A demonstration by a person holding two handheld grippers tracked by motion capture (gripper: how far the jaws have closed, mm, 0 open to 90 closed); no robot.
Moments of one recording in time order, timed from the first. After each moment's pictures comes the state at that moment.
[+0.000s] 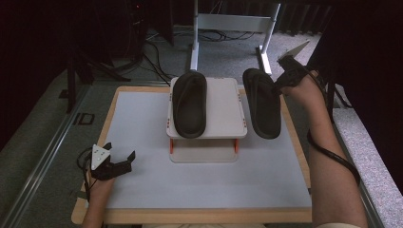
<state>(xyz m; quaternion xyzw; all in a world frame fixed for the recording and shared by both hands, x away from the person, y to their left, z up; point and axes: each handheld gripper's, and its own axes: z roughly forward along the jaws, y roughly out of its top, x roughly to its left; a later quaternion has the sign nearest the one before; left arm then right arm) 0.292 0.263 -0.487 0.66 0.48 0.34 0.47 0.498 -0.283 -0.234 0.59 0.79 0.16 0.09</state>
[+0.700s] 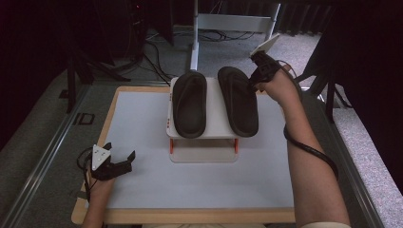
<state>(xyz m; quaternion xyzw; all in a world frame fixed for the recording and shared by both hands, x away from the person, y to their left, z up) 0.292 0.262 -0.487 0.65 0.48 0.35 0.47 0.502 -0.206 -0.228 0.55 0.81 0.16 0.07</state>
